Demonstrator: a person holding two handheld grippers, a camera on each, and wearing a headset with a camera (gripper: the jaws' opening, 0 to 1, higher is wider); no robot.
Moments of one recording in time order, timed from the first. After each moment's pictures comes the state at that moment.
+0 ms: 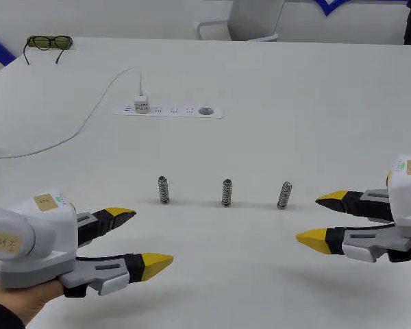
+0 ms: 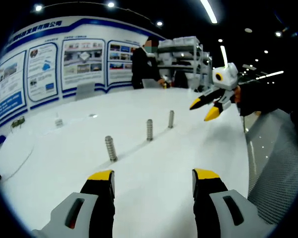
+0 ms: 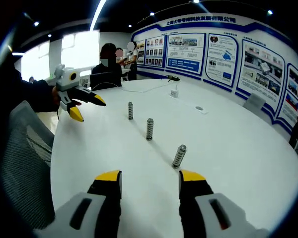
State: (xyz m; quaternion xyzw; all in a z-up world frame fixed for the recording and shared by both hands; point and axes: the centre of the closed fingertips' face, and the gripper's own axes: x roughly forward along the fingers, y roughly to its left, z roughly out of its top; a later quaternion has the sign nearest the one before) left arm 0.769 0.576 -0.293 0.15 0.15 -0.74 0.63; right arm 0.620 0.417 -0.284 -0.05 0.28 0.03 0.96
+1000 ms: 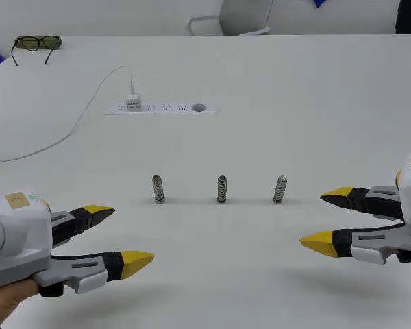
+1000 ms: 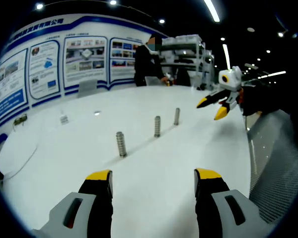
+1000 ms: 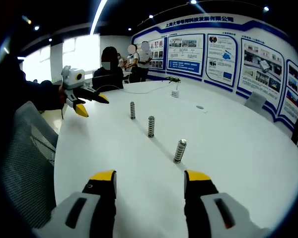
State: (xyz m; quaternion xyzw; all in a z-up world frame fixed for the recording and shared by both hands) left arm 0.789 0.583 -0.293 0.15 0.16 -0.74 0.64; right arm 0.607 0.418 -0.287 -0.04 0.27 0.04 0.96
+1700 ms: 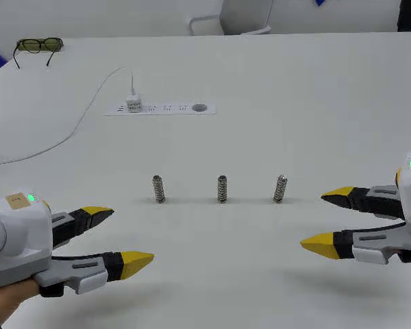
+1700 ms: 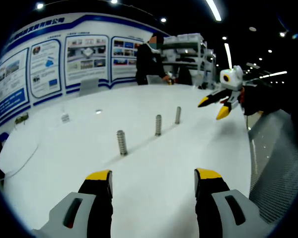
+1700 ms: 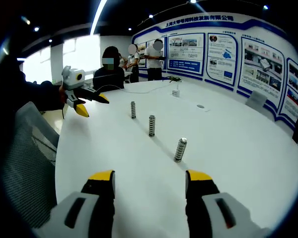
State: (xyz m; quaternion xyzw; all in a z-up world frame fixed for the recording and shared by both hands) left arm 0.788 0.585 -0.294 0.16 0.16 -0.73 0.64; right arm 0.605 0.418 -0.287 -0.03 0.27 0.05 0.96
